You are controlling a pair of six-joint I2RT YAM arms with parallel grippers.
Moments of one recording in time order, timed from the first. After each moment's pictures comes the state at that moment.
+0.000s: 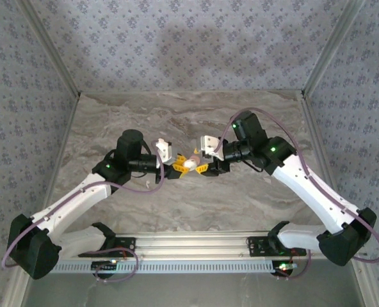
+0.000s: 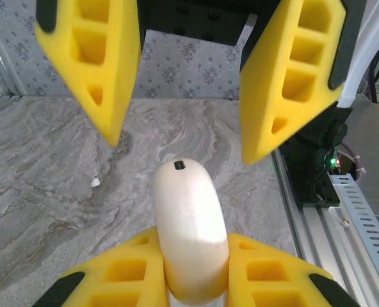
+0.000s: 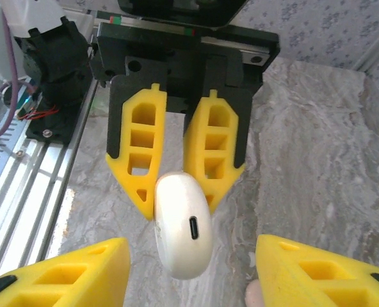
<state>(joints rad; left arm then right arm) -0.63 1.10 0.83 -0.12 0.87 0.33 0.65 1.22 1.26 -0.74 -0.69 -0.76</state>
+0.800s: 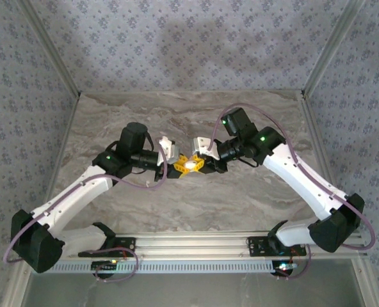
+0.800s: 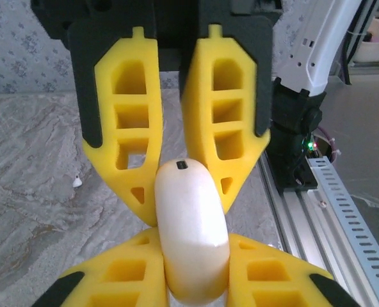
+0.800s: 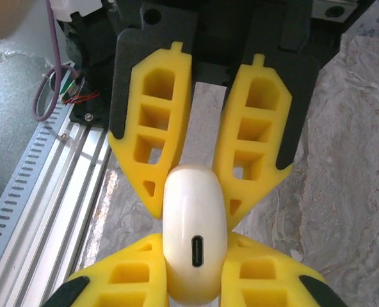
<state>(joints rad) -0.63 1.16 0.97 -0.35 0.92 0.47 0.65 1.34 1.36 -0.91 -0.76 -0.84</state>
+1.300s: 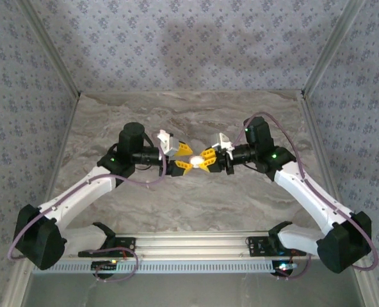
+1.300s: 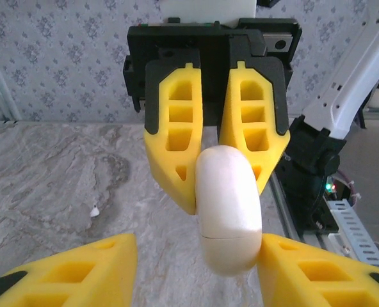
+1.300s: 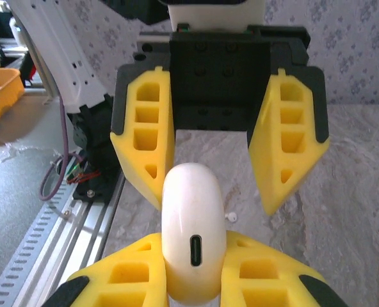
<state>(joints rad) -0.61 1.19 0.87 0.03 0.96 0.23 0.48 1.16 0.97 -0.32 -1.08 -0.51</state>
